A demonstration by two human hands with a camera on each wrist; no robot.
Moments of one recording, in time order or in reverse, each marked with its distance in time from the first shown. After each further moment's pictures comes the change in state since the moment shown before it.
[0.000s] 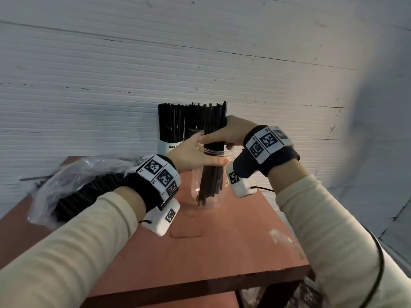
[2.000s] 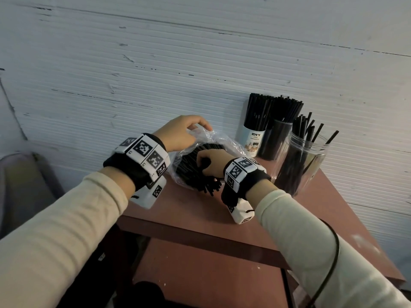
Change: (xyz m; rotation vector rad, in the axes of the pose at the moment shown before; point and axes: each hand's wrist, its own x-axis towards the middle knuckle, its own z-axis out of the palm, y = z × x) left_hand -0.152 -0.046 -0.155 0.387 0.310 -0.127; right_hand -0.008 -0.116 0.208 -0.232 -0.278 -0.348
